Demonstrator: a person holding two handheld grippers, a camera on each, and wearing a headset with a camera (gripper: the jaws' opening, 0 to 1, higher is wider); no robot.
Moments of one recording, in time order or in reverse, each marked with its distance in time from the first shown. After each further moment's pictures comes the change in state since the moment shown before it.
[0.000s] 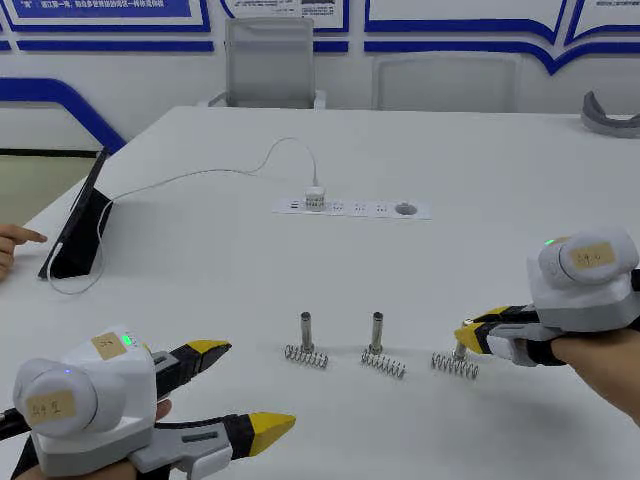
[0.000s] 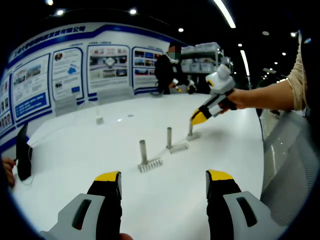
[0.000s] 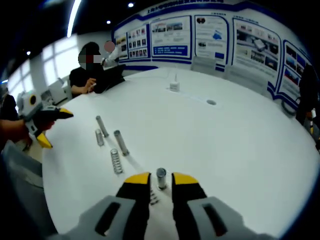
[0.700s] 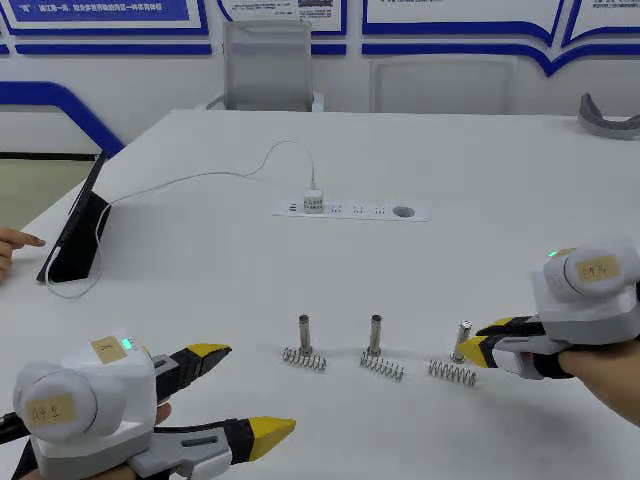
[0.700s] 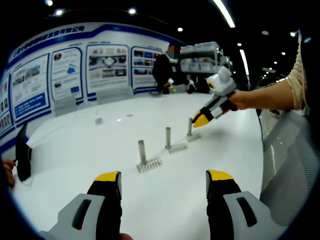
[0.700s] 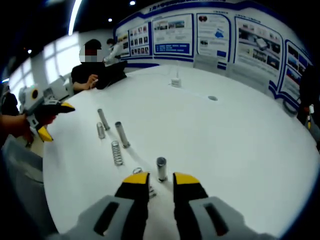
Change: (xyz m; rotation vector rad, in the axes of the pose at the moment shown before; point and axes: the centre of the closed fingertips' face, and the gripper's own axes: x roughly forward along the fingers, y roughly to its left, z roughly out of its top) left arm 0.000 -0.002 0.000 0.003 0.003 -0.005; right arm -0.003 0.001 -0.014 -0.008 0.023 0.017
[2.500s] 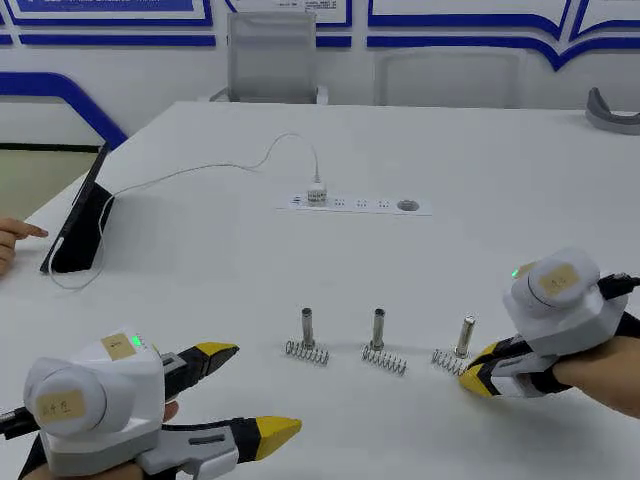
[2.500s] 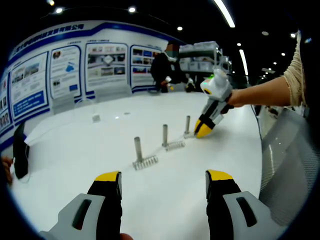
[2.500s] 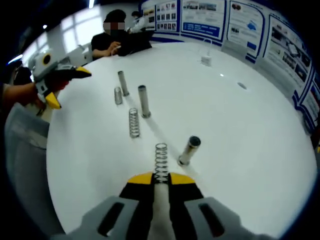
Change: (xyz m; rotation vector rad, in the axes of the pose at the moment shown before) left arm 0.004 -0.006 -0.006 -0.008 0.012 -0.016; right arm 0.014 0.026 -0.039 -0.177 0.233 0.150
